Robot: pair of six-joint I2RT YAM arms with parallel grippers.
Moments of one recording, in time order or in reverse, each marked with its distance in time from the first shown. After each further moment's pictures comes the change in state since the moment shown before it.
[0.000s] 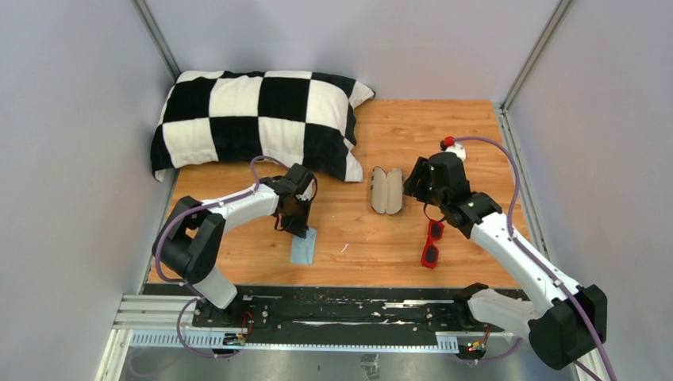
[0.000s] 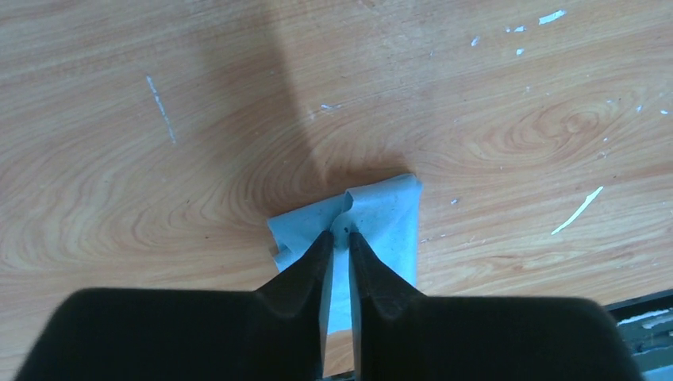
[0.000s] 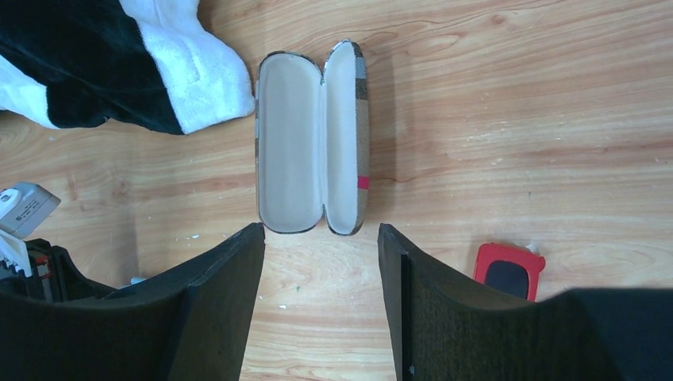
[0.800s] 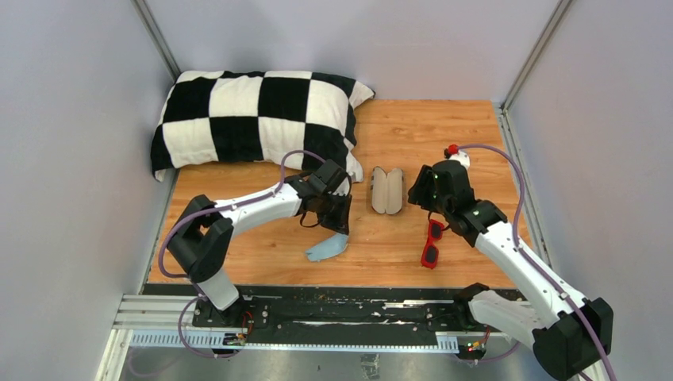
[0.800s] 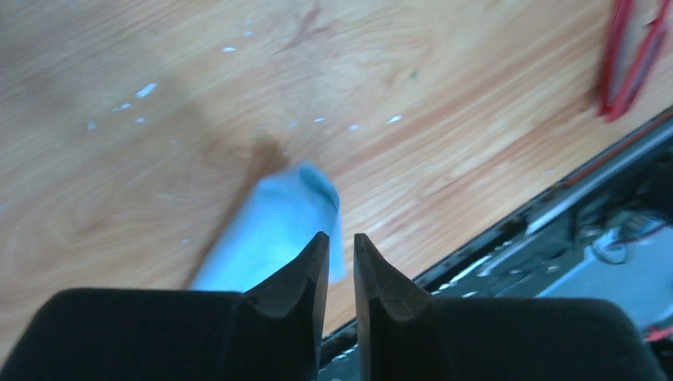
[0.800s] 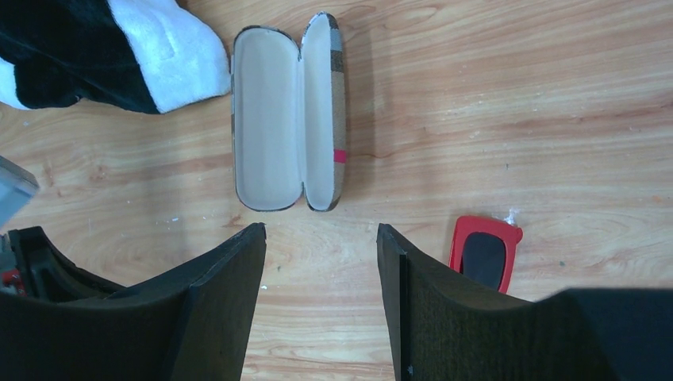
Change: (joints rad) left arm -0.212 0.061 0.180 0.079 0.148 -0.086; right arm 0.000 -0.072 -0.045 -0.055 0.015 -0.003
